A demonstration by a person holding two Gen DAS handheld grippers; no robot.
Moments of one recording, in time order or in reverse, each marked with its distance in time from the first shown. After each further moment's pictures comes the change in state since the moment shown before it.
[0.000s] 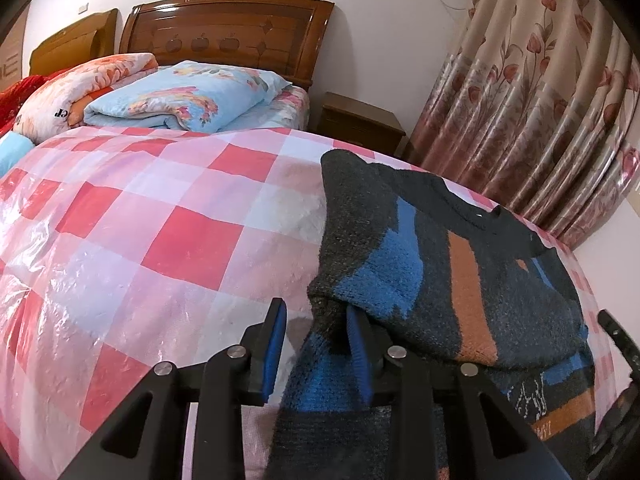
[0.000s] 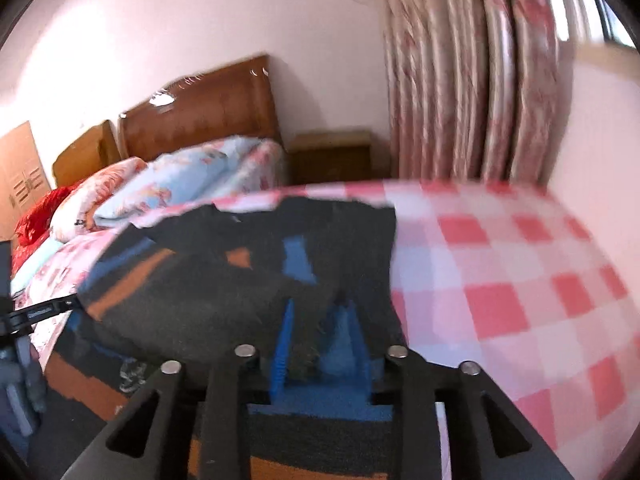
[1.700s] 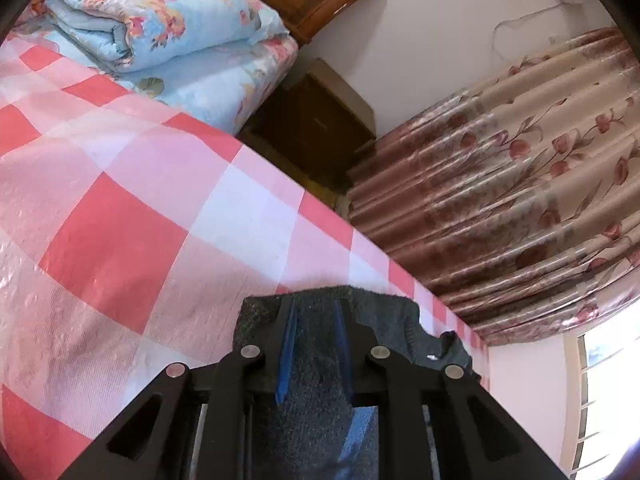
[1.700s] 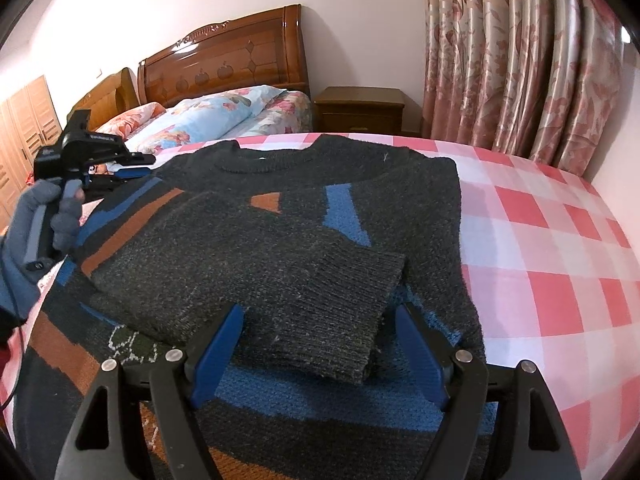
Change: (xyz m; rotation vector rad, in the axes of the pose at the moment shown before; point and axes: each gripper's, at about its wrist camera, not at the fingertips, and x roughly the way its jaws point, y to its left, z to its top) left arm 0.124 0.030 0.123 -0.376 0.184 -0.362; right arm 0.053 0.018 -0.009 -0.065 0.195 0.047
